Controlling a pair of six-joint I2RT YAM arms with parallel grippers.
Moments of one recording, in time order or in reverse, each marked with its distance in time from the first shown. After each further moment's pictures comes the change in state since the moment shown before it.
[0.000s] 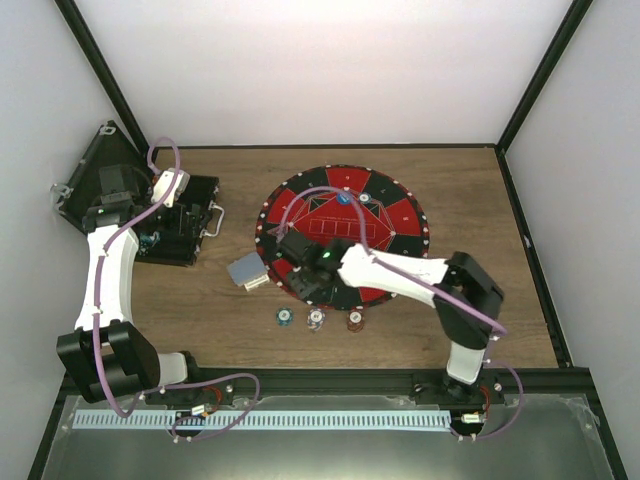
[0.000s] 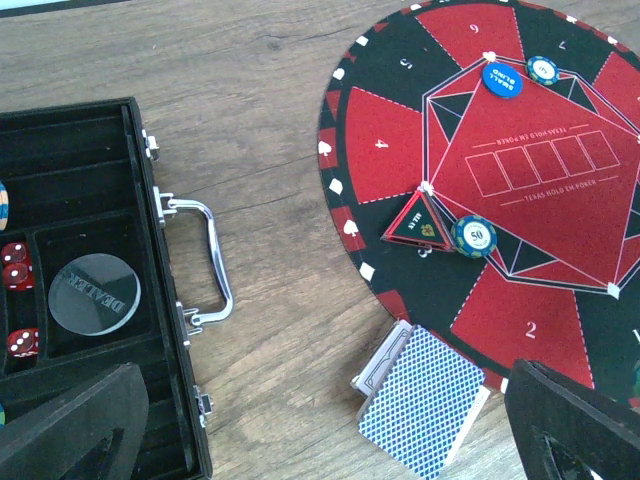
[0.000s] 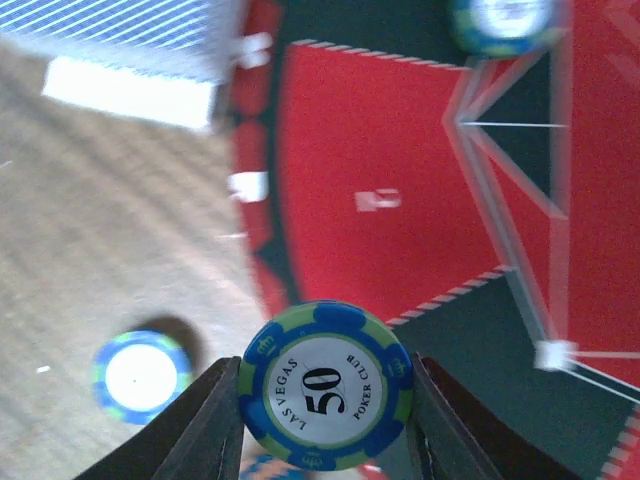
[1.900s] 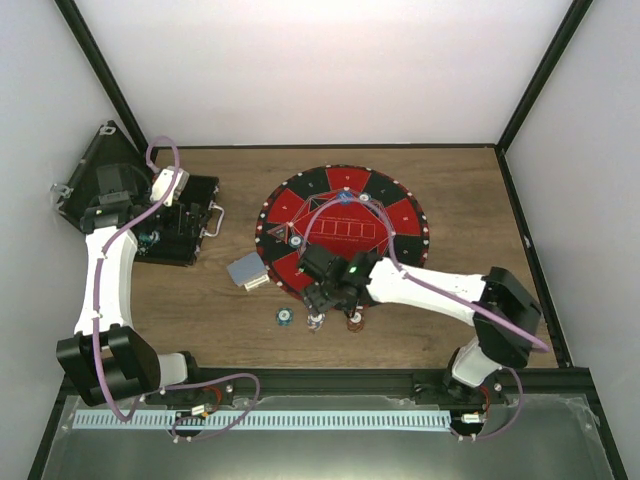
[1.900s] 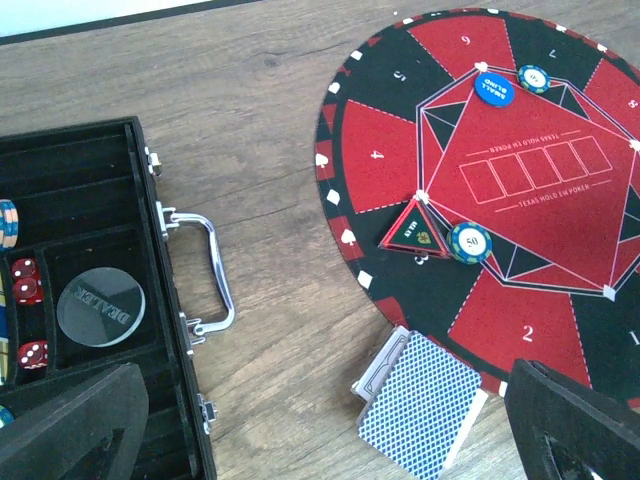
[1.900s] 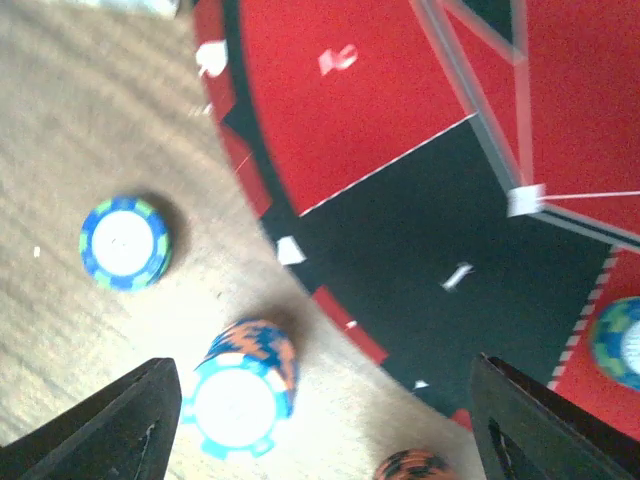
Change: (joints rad) left arm 0.000 -0.015 0.010 -0.005 0.008 0.011; right arm -0.050 -0.274 -0.232 -0.027 0.002 0.100
